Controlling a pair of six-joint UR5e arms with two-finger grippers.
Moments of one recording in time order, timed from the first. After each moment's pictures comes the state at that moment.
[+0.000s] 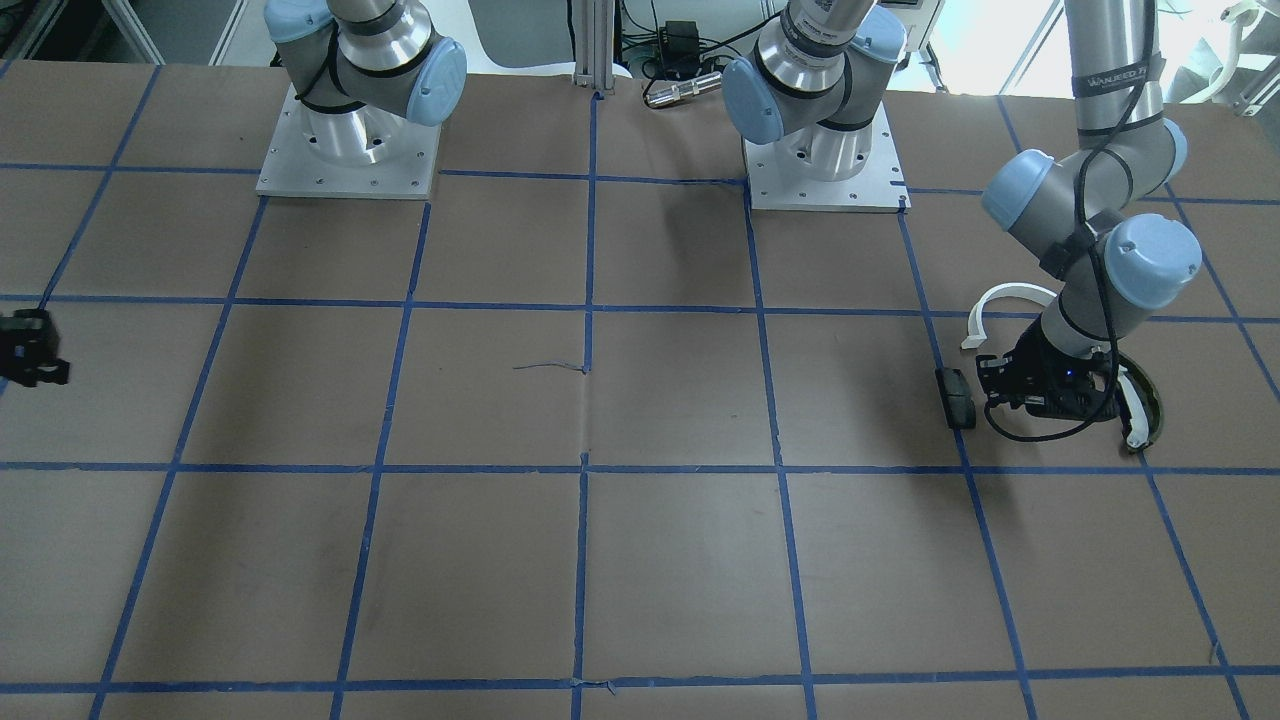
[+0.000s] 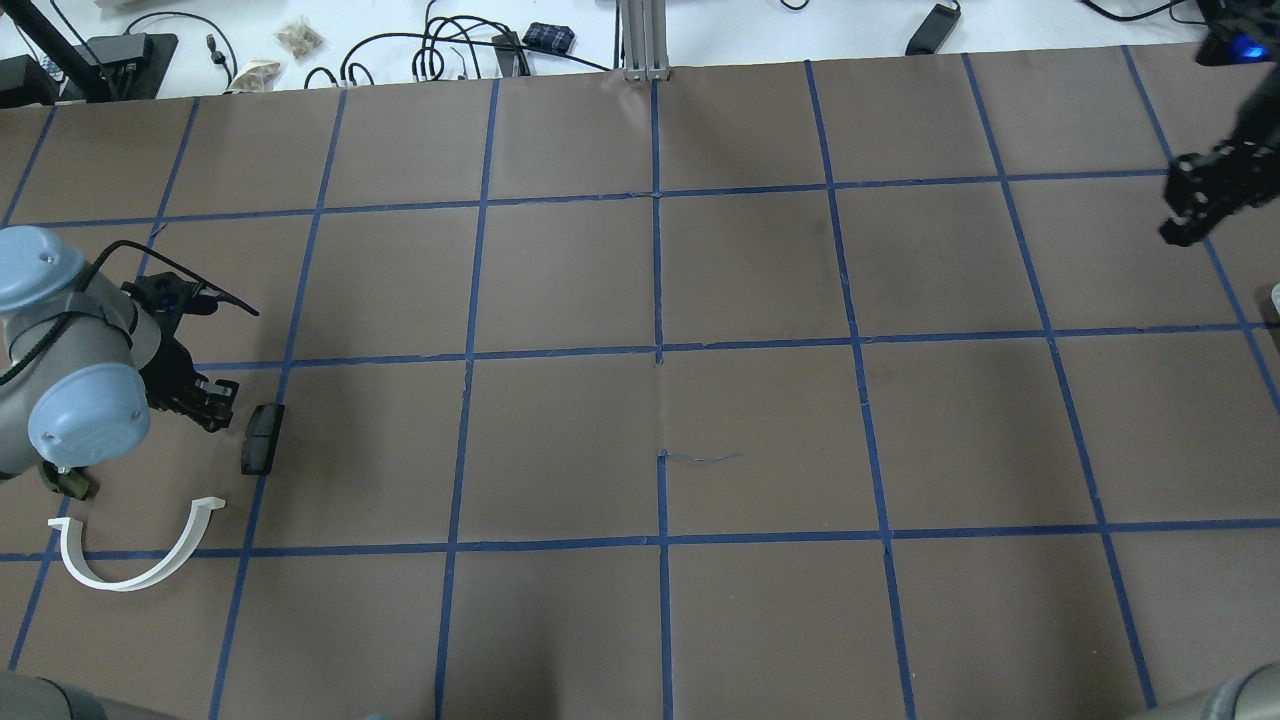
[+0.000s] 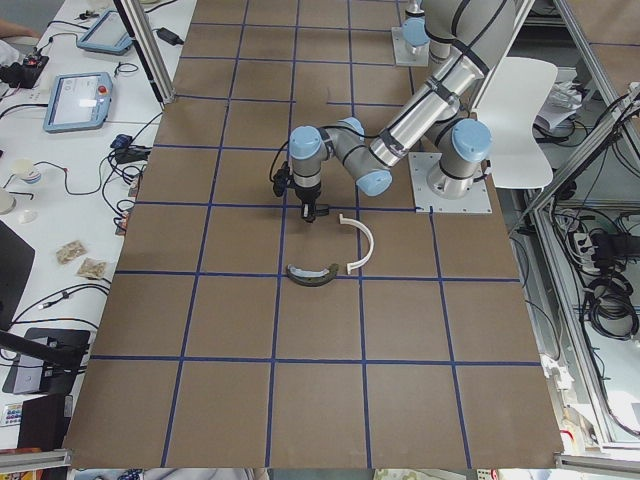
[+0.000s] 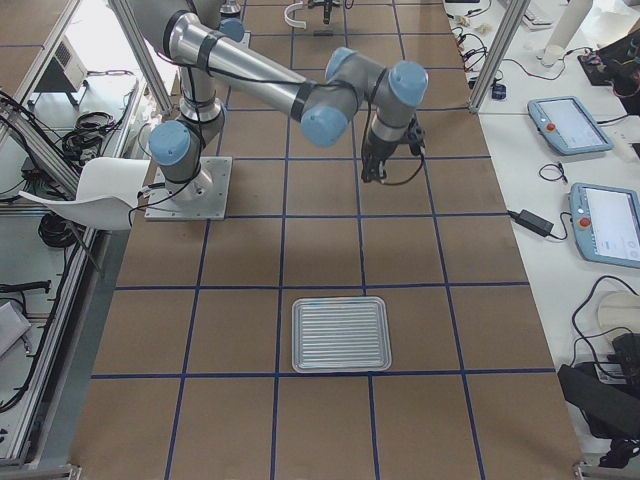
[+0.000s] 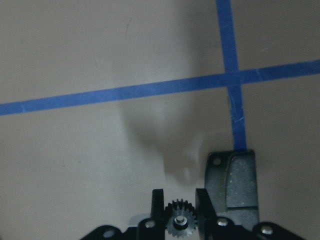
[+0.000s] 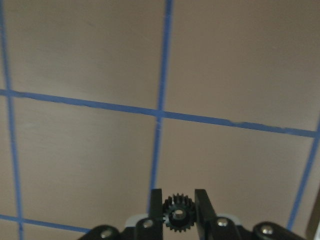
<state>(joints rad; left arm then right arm) -1.00 -1.83 -2.14 -0.71 1.66 0.69 1.23 -1.35 1.50 -1.59 -1.57 -0.42</state>
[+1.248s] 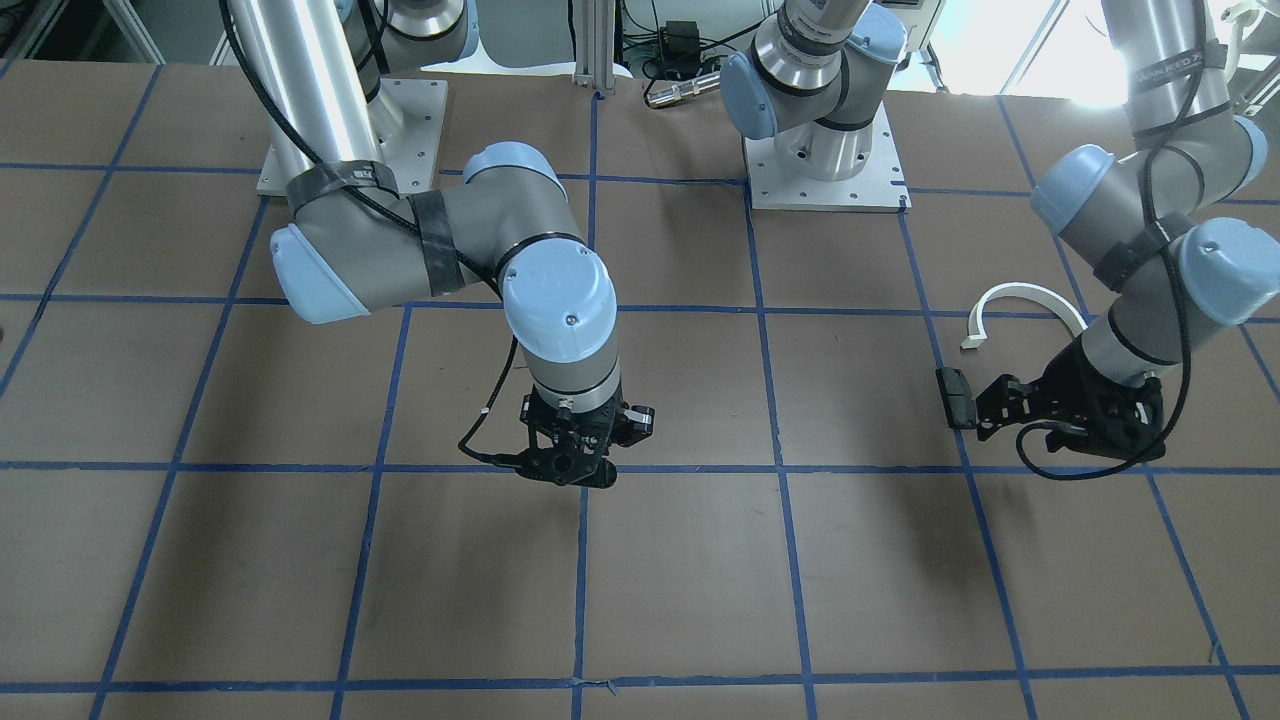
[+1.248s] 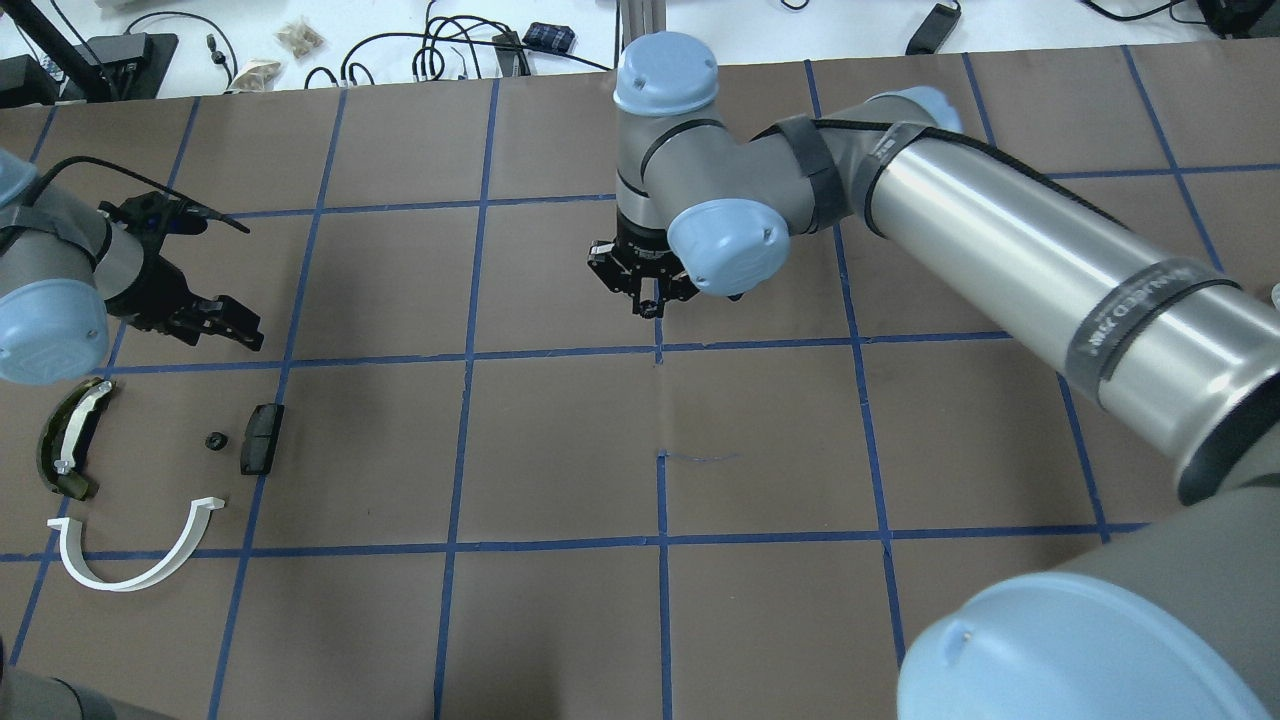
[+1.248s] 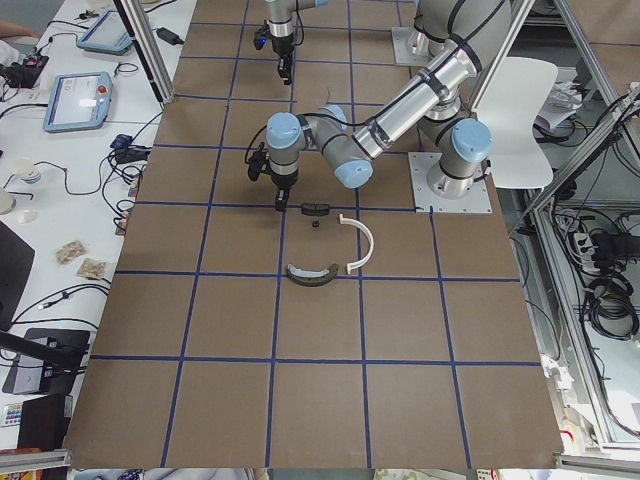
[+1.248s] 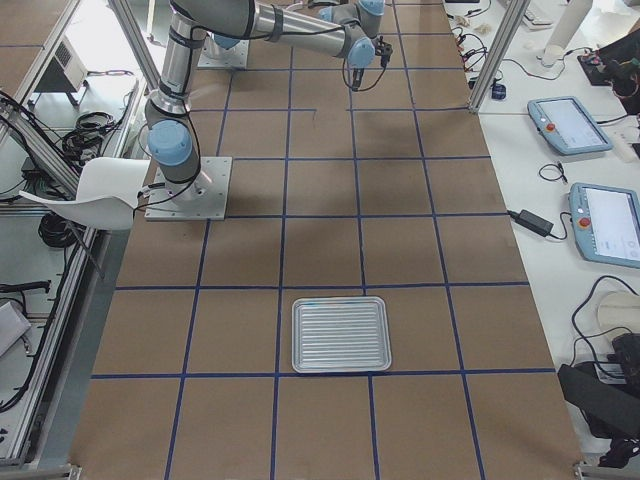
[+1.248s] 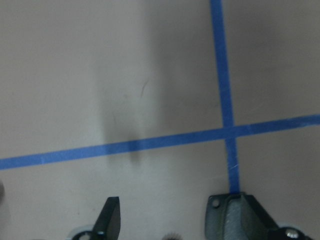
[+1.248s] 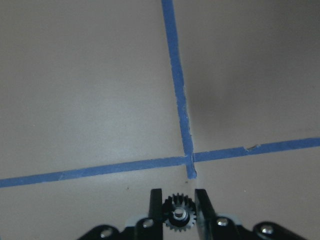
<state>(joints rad) -1.11 -1.84 -1.90 -0.94 1.49 0.61 1.94 -1.04 1.50 -2.01 -1.48 0.50</state>
